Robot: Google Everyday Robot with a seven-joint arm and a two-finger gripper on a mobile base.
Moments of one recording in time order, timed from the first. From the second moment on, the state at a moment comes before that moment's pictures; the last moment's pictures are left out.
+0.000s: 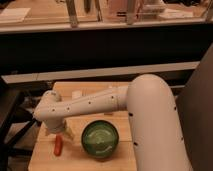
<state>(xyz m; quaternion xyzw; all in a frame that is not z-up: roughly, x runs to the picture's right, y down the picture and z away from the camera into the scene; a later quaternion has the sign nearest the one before) -0.233 0.241 0.756 -0.26 -0.26 -0.59 0.72</state>
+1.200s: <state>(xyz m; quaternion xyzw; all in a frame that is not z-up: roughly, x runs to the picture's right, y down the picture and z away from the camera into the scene) -0.231 0.256 0.759 -0.26 -0.26 -0.62 0.69</state>
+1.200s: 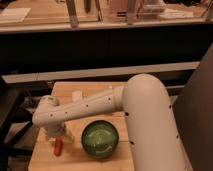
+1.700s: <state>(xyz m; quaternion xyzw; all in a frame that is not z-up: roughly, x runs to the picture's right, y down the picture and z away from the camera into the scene) -0.228 0.261 0.760 -0.26 -0.26 -0.64 0.68</state>
